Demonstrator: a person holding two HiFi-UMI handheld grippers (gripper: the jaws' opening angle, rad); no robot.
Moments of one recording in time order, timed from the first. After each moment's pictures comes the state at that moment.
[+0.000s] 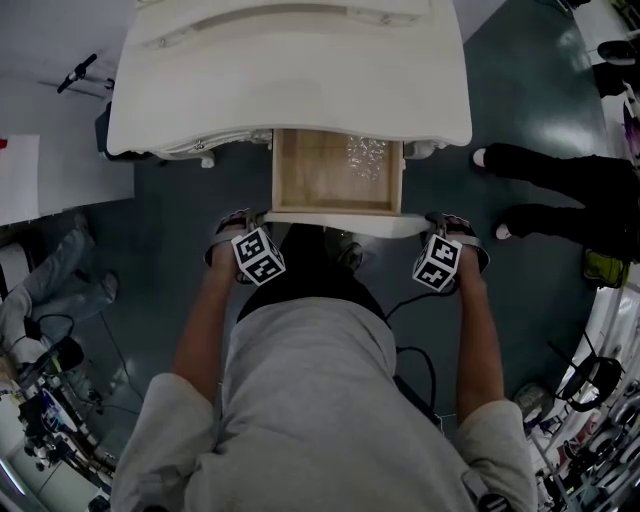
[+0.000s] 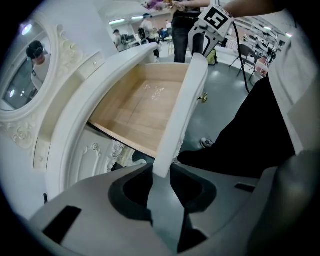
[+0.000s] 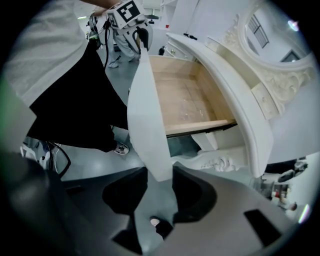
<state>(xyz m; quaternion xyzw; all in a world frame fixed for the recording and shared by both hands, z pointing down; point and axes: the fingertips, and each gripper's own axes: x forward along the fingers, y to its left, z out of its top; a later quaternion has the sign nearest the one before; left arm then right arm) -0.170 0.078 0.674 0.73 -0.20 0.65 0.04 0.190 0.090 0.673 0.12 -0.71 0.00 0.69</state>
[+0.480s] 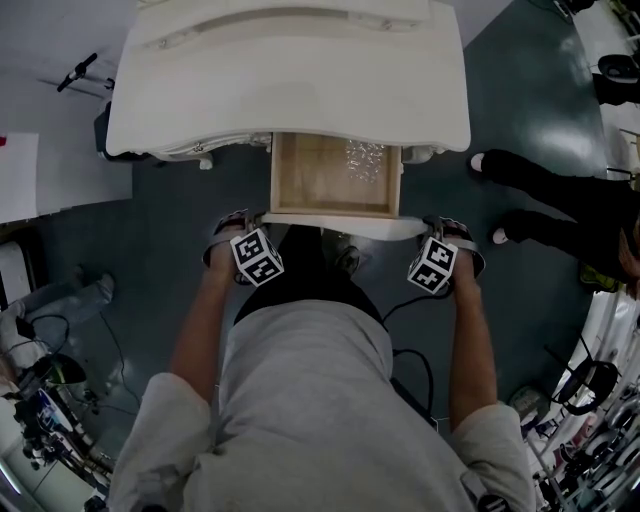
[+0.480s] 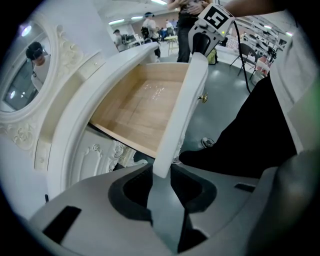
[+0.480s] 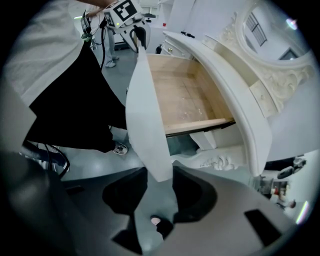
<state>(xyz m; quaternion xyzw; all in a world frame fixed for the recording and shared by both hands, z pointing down) -0.171 0.071 0.675 0.73 -0.20 0.65 0.04 0.190 0.082 0.673 0.14 -0.70 -0.01 0.70</state>
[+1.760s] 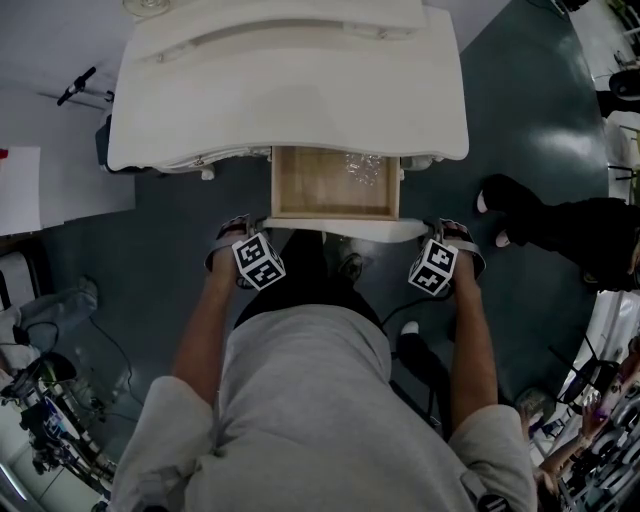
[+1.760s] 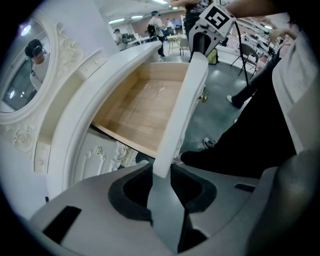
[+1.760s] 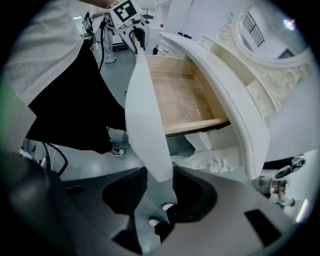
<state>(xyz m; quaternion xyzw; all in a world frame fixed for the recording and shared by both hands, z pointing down) -0.170 0.052 0.674 0.73 -0.20 0.65 0.04 0.190 0.063 0.671 0.14 -0.71 0.00 0.69</state>
